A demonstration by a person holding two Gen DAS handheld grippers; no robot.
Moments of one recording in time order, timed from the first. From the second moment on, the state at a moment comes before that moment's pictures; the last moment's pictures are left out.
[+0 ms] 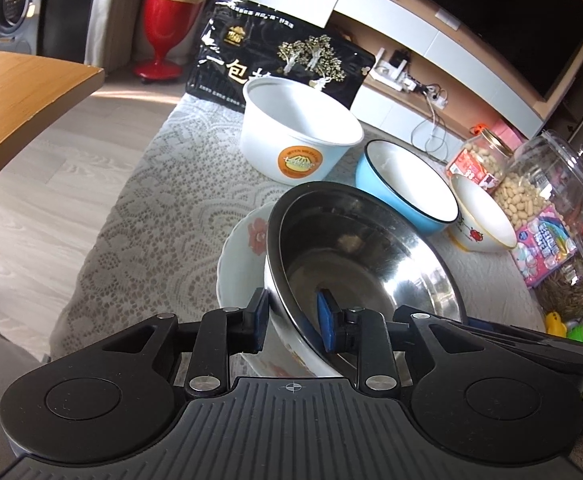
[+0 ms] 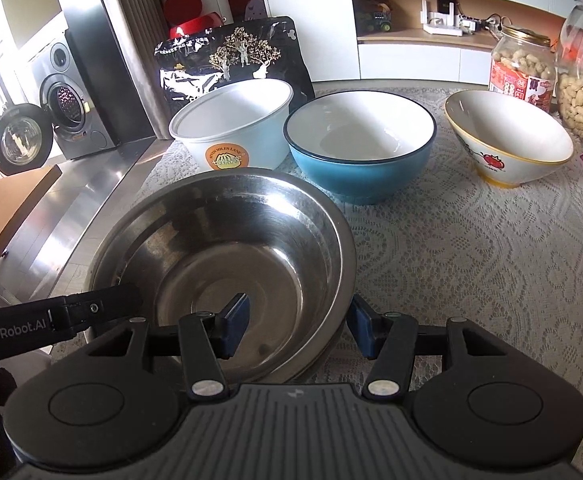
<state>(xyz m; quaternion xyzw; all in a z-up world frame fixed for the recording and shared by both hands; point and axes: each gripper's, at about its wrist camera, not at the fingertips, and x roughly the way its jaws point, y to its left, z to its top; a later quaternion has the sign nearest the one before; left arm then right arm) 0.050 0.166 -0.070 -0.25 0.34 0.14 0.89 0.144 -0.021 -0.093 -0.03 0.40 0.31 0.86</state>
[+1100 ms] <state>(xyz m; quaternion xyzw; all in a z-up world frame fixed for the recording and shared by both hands) 0.033 0.190 -0.063 -0.27 0.32 0.18 0.89 0.149 -0.023 -0.100 -0.07 0.40 0.27 0.87</state>
